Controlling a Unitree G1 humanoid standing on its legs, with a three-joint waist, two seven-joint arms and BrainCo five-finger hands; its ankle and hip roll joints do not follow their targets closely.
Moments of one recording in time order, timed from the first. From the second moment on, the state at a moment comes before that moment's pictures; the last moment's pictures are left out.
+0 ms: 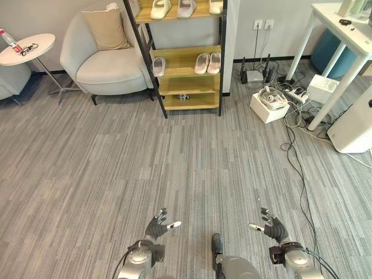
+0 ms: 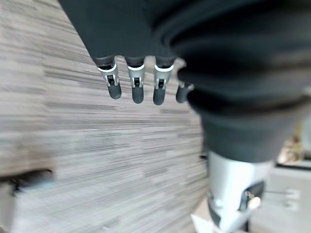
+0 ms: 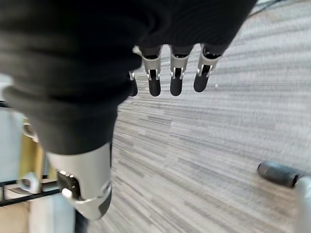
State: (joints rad) left arm 0.00 0.18 -0.28 0.74 -0.31 -0.16 0.06; right arm 0.11 -0.37 0.23 0.62 0.22 -0.13 -0.06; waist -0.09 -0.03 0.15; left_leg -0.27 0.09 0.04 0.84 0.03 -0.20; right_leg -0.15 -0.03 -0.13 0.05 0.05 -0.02
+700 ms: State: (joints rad) left arm 0.02 0.24 -0.28 0.75 -0.33 -0.15 0.06; right arm 0.14 -0.34 0.30 0.66 0.14 -0.11 -0.05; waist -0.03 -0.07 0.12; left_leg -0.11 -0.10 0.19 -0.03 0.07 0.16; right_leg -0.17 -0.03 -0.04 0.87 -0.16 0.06
